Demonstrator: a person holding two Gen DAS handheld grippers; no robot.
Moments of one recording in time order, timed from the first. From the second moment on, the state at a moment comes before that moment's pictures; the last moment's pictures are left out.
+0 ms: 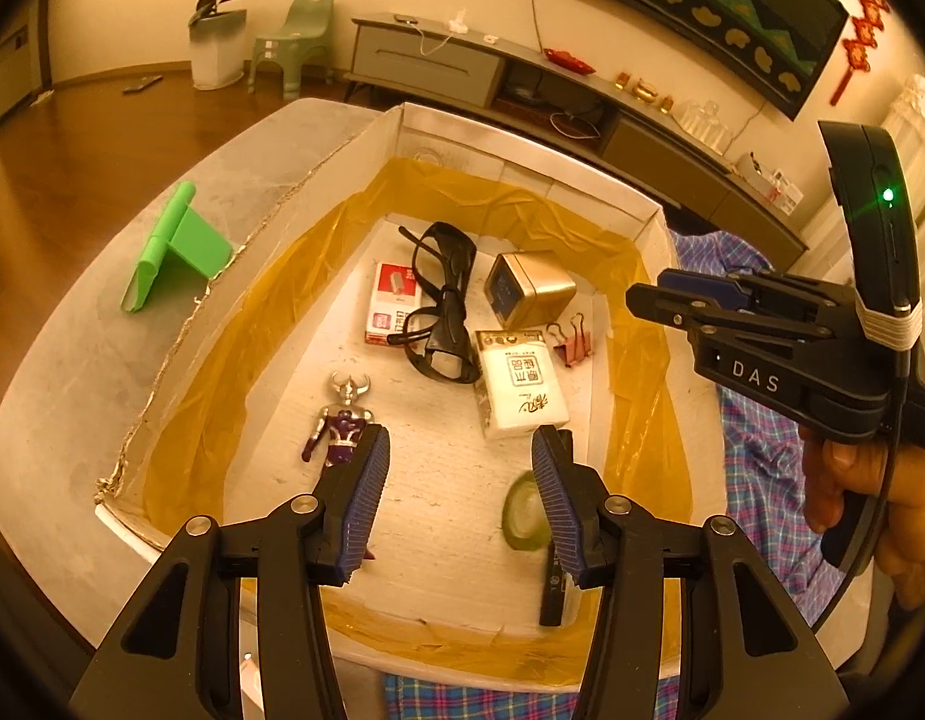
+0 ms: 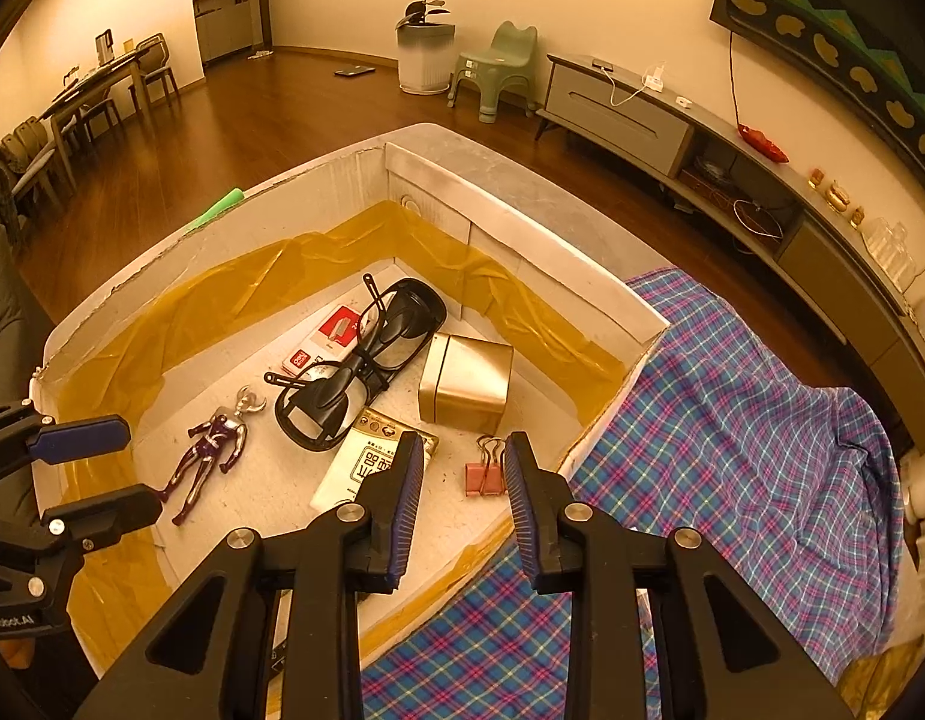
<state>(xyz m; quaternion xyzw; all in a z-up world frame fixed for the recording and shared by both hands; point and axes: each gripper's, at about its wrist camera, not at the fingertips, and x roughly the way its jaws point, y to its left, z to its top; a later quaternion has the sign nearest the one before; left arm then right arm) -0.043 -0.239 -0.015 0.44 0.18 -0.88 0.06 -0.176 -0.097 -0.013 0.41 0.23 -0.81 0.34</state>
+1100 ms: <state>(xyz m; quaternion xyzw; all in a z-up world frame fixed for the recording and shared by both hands) -0.027 -0.191 0.040 0.35 0.16 -0.92 0.01 -0.138 -0.029 0.044 0.39 0.06 -0.82 0.41</state>
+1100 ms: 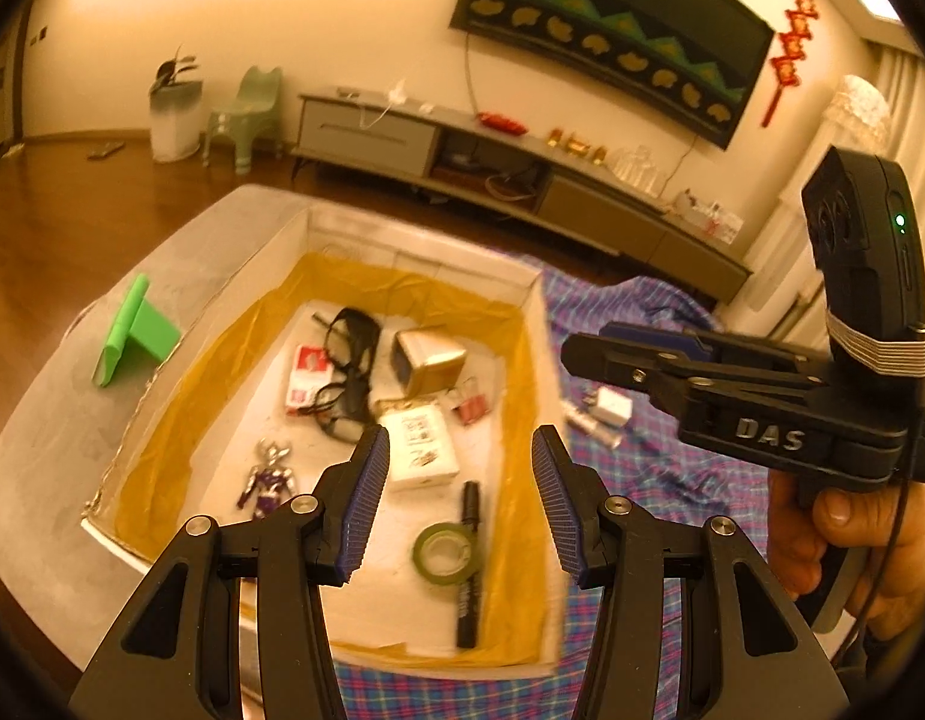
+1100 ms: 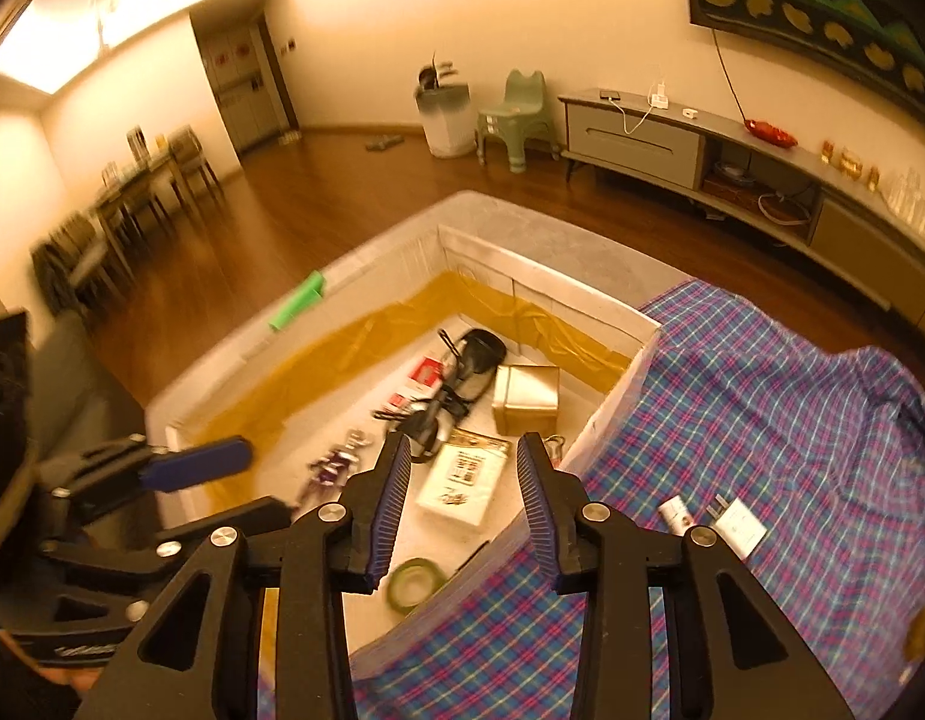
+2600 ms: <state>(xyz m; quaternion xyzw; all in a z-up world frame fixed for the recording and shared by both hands) -0.102 -0.027 -0.022 0.46 0.07 -0.88 -0.09 -0.244 0.065 -0.131 0.46 0.19 -0.79 0.35</state>
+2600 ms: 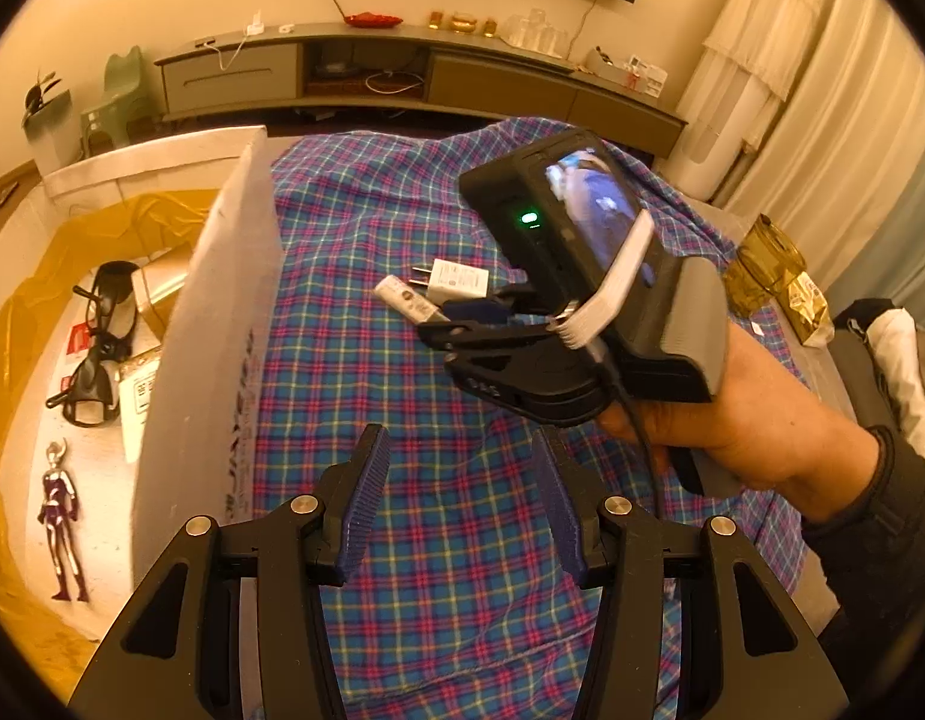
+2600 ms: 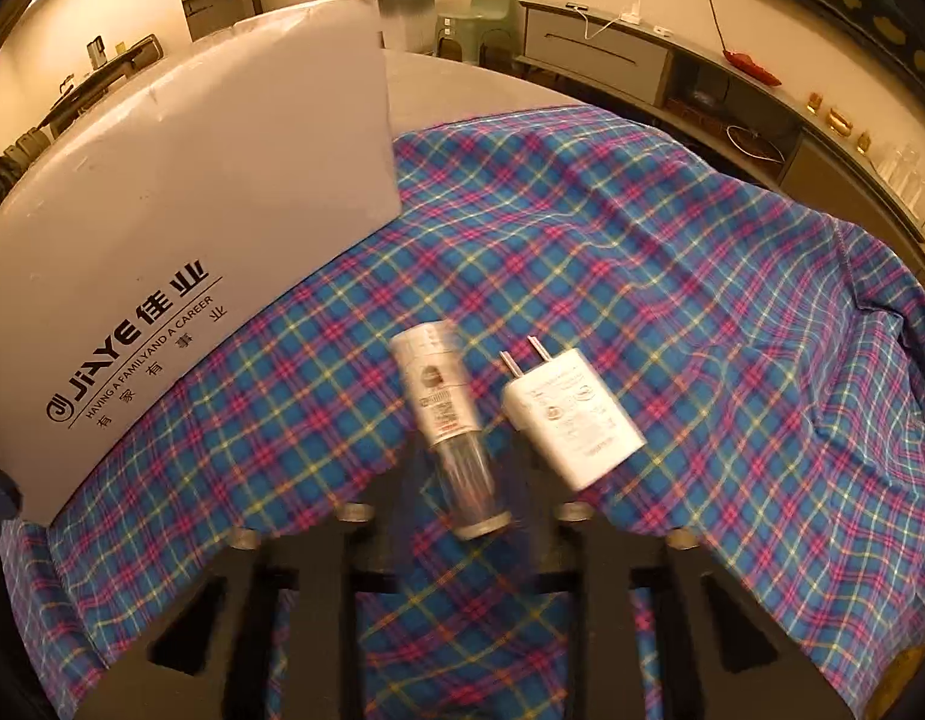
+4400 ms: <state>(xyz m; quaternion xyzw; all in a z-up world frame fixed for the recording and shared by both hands) -0.213 0.050 -0.072 0.43 0.02 -0.90 -0.06 -0.185 0.258 -0.089 0.48 -0.01 -0.81 0.33</state>
